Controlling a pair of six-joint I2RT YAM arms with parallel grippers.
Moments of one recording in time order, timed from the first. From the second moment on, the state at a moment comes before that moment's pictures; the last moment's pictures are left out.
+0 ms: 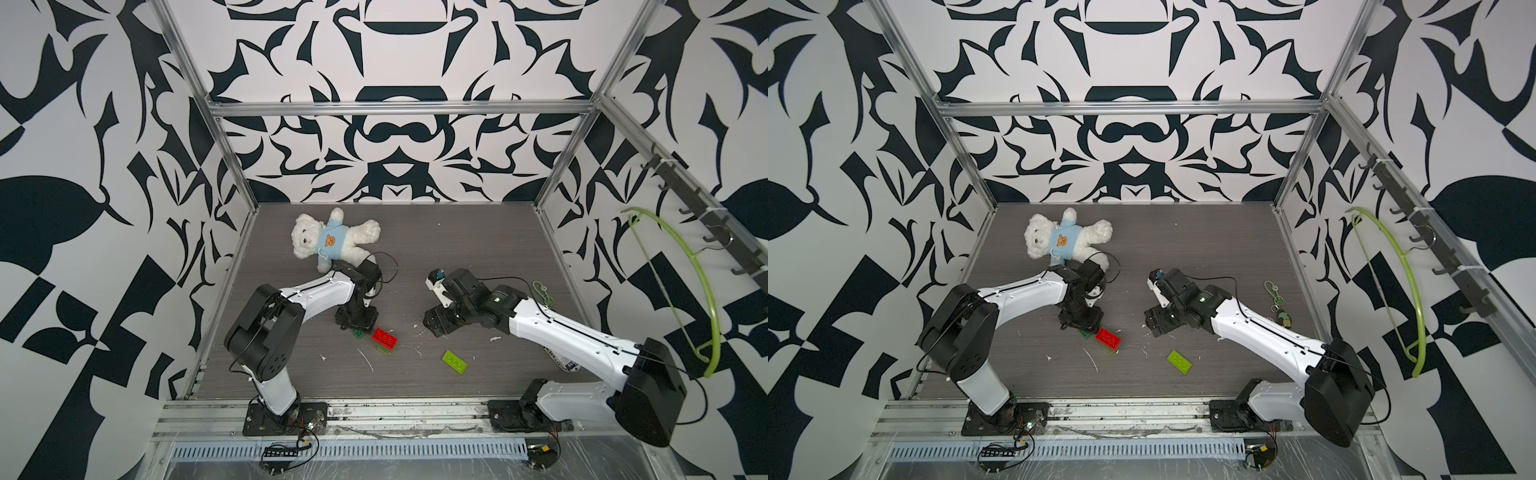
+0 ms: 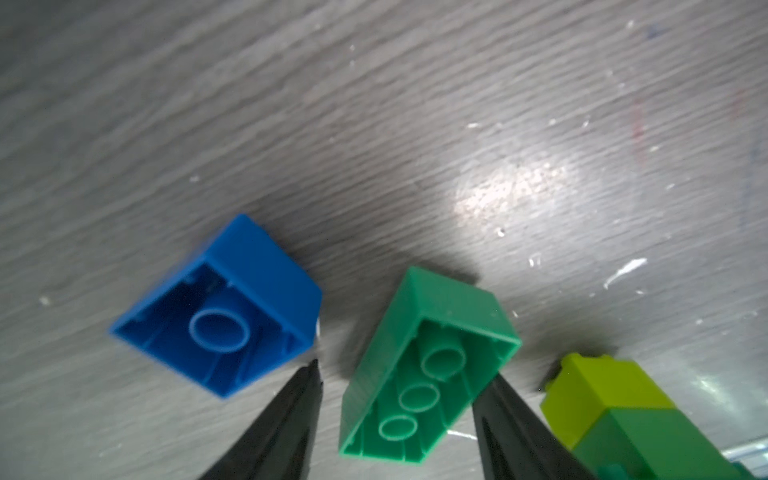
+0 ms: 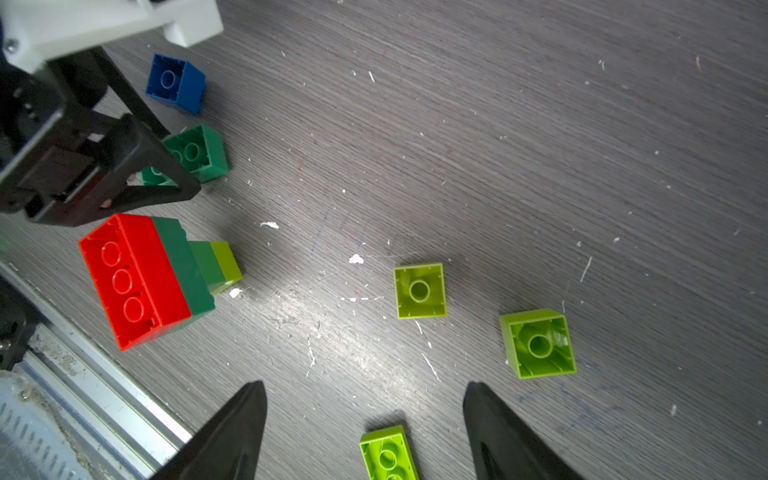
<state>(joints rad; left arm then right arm) -0.65 1.72 1.06 -0.88 0.10 -0.24 0.76 1.27 0.90 -0.68 -0.09 0.29</state>
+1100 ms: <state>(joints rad) -0.69 1.39 1.23 -0.99 0.15 0.14 0.76 1.18 0.89 -0.71 -0.19 0.31</state>
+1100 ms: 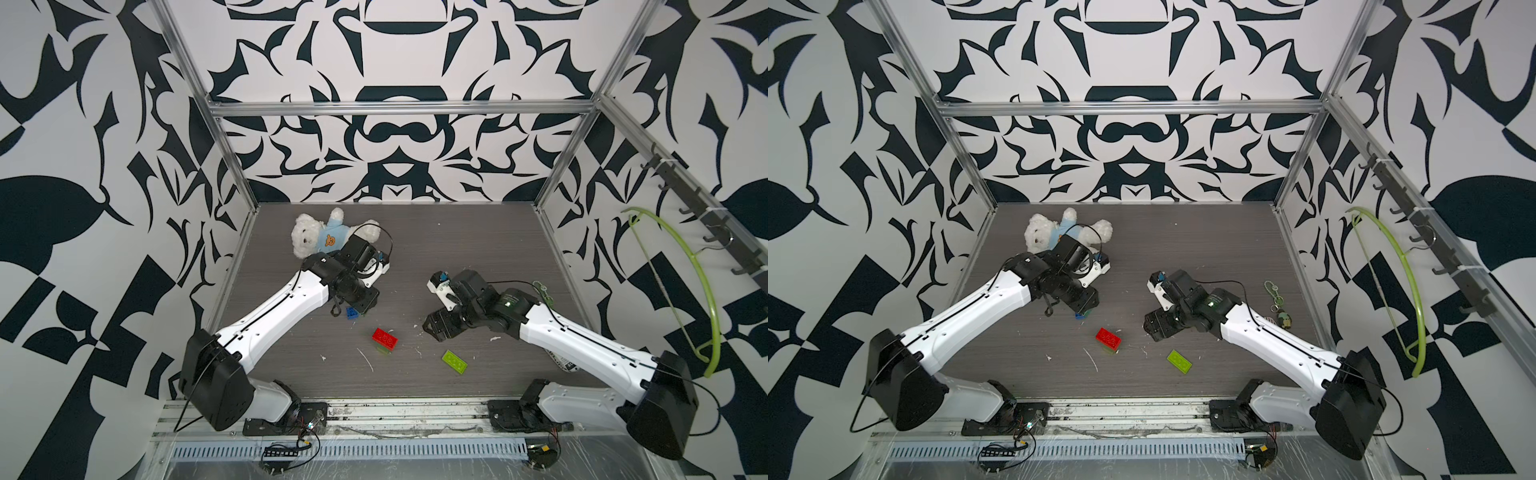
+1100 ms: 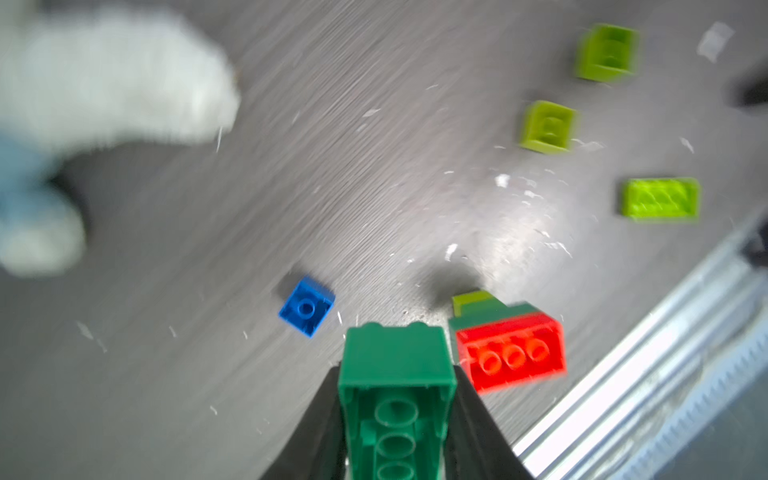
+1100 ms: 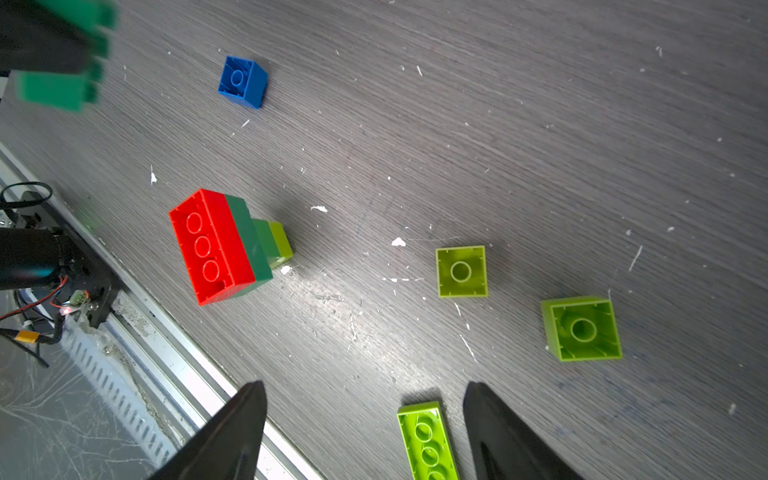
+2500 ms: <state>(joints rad) -0.99 1.70 1.41 -1.27 0.11 1.26 0.54 1.05 0.88 -0.78 -0.23 0.22</state>
